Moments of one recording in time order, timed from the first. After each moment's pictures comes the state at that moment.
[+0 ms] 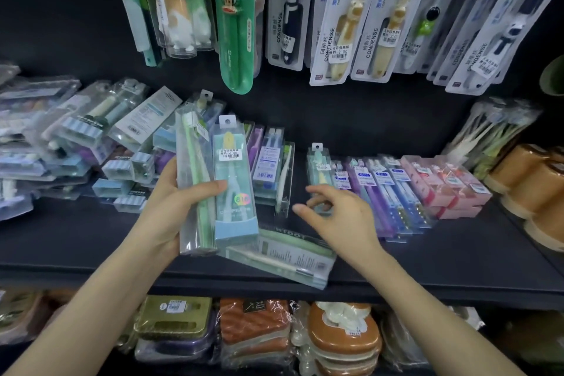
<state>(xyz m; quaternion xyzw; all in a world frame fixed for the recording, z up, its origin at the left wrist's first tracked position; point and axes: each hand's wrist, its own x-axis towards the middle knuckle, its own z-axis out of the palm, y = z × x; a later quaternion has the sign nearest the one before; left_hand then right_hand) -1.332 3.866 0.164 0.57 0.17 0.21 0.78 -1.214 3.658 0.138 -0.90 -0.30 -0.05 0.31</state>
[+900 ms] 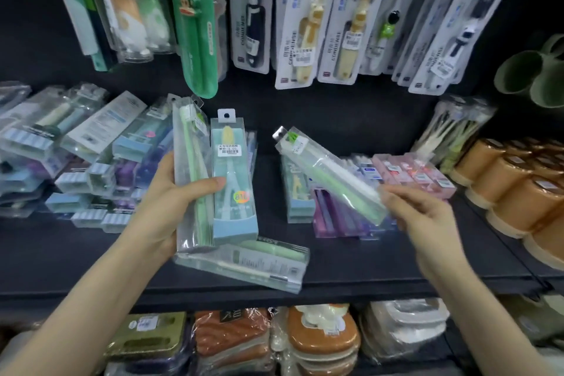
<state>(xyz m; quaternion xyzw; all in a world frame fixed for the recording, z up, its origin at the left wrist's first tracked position) -1.304 3.843 0.176 0.58 0.16 0.18 0.78 -1.200 3.552 0.170 -0.77 -0.09 -0.05 0.64</state>
